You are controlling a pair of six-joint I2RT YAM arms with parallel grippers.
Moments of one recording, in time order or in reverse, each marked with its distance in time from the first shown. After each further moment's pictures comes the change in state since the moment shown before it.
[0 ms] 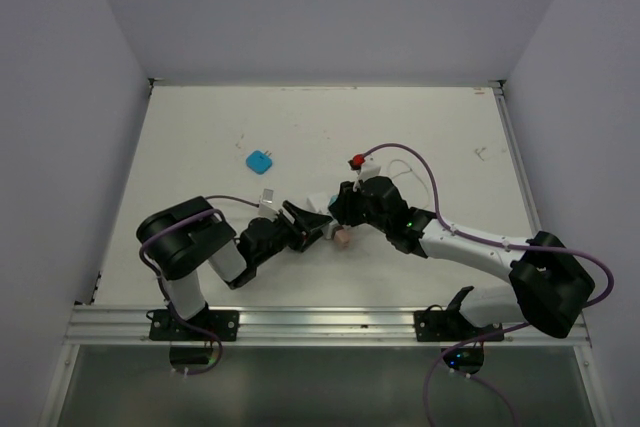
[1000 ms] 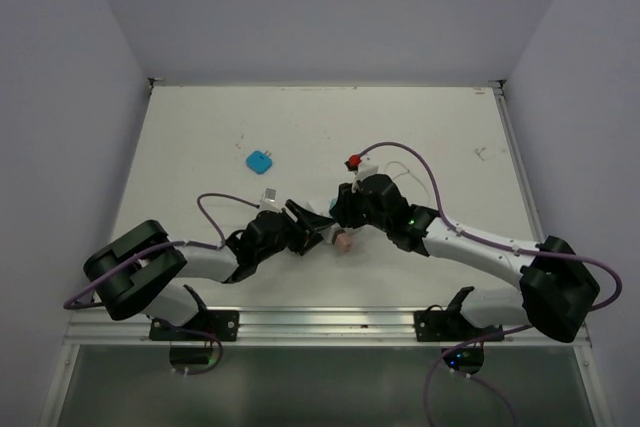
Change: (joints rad) left arm -0.045 -0.328 0.080 -0.595 -0.058 -0.061; right arm 0.009 -0.037 0.054 -0.136 -0.013 -0.044
